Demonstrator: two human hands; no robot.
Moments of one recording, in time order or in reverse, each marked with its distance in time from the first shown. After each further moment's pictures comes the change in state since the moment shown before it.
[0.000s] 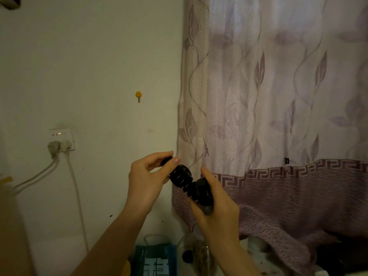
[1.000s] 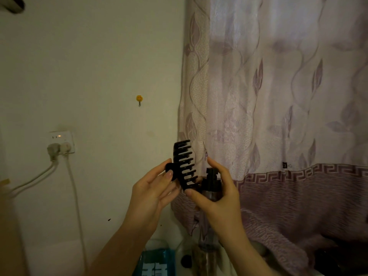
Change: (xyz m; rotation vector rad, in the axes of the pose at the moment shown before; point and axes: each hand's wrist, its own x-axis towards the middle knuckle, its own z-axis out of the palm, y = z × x) left_hand -0.022 -0.008 -0.006 -0.492 -0.183 -0.206; right_hand 0.023 -0.005 -0.007 0.625 -0.094 0.372
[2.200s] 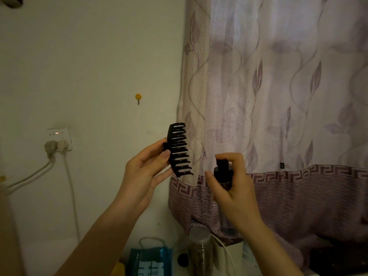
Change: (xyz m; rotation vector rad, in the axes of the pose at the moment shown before) left_hand 0.025 0.025 0.001 0.027 -0.048 0.110; right_hand 0.018 -0.024 -0.032 -0.337 -0.084 -0.297
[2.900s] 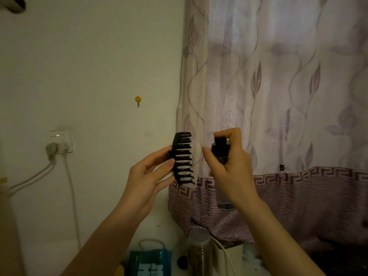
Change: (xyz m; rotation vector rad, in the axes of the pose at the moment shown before) left_hand -0.006 -0.007 0.005 0.069 -0.042 -0.019; right_hand 0.044 -0.012 -0.003 -0.045 0.034 -0.087
